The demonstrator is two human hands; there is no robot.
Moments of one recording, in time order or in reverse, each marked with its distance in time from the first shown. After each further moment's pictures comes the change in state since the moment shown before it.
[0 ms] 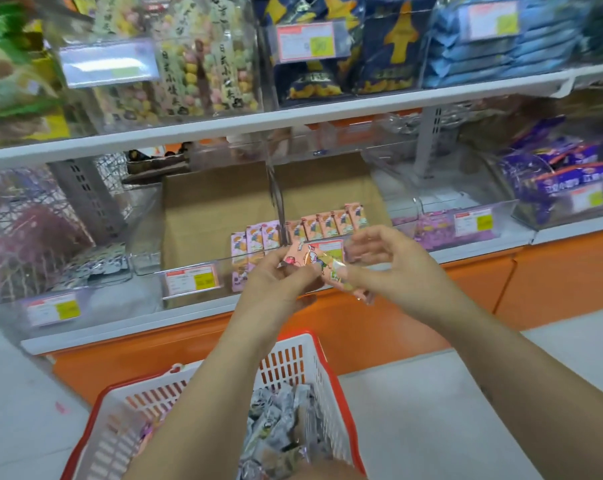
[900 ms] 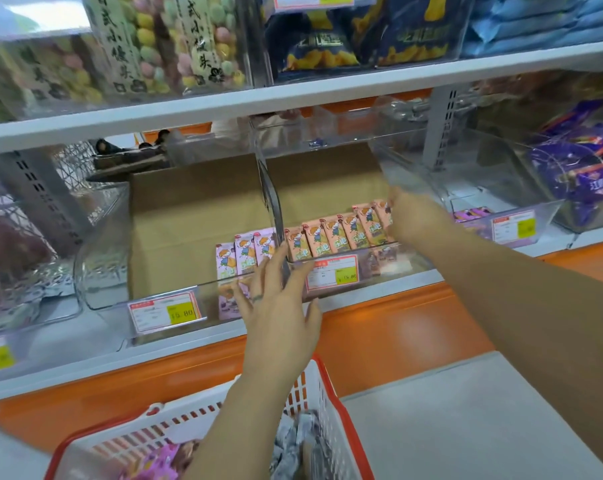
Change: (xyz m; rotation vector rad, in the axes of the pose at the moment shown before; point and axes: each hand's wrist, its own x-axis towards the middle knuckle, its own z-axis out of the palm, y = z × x) left_hand 0.075 -0.054 -0.014 1.220 0.198 0.356; right_hand 0.187 0.060 -0.025 -1.023 0.196 0.204
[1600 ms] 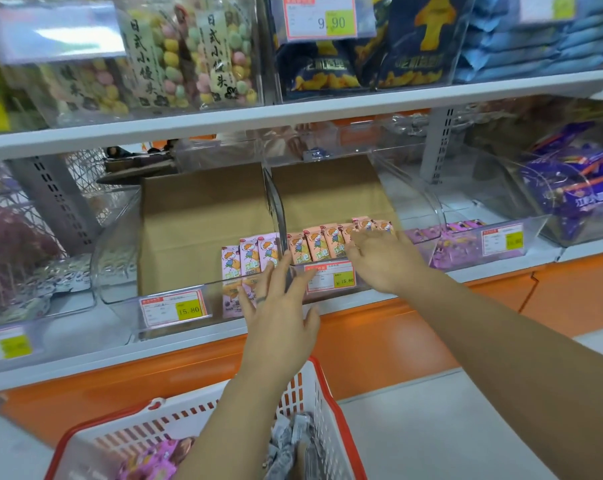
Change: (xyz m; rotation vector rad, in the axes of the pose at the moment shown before) left_hand -0.004 -0.001 -0.005 0.027 -0.064 0.007; right_hand -0.052 -0.022 0.013 -0.087 -0.106 -0.301
